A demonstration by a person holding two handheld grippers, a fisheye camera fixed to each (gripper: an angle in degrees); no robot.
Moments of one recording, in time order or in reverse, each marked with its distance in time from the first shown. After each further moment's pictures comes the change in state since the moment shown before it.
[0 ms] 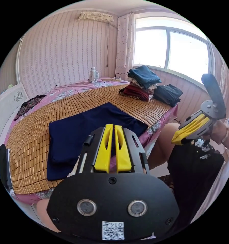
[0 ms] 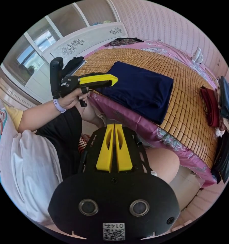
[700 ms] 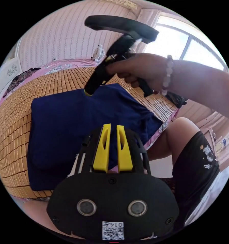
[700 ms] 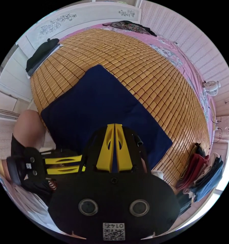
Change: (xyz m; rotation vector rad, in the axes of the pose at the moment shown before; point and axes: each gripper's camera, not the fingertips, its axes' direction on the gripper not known) left arm -0.054 -0.026 0.123 -0.232 0.136 -0.123; right arm 0.013 -0.372 0.195 -0.304 0.223 -0.179
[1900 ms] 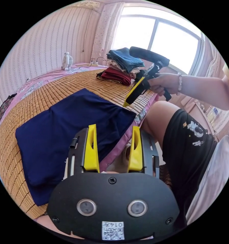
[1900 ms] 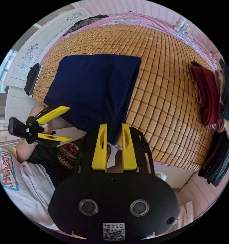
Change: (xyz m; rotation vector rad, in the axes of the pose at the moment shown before) left arm 0.087 -0.070 0.048 0.043 0.119 0.297; right arm 0.166 0.284 0.059 -0.082 -0.319 0.406
